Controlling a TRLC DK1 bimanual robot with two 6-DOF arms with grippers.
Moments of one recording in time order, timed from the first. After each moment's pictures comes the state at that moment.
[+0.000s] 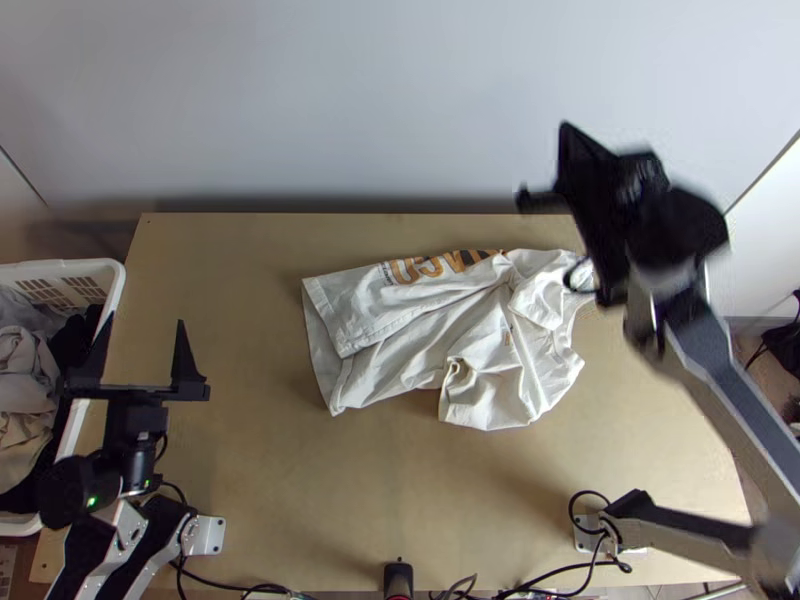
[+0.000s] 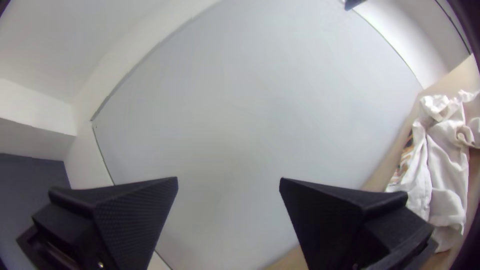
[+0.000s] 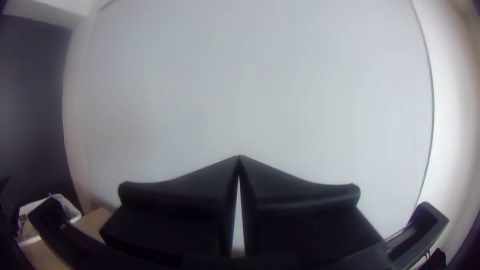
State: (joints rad) left arm -0.30 0.26 0.33 0.39 -0.24 0.81; right arm 0.50 1.28 1.41 0.09 0.29 -0.02
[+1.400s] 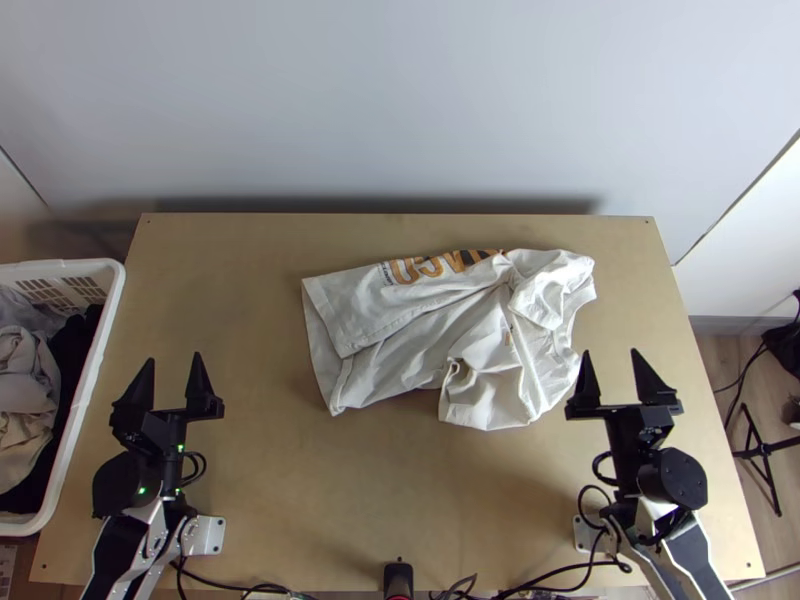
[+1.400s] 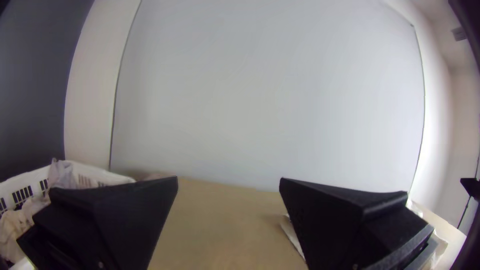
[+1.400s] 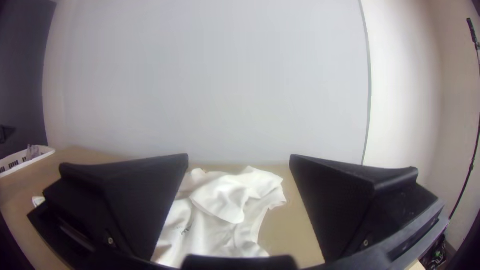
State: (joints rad) left arm -0.29 0.00 0.08 0.06 -0.42 -0.12; right arm 0.43 0.09 0.10 0.11 0.38 -0.01
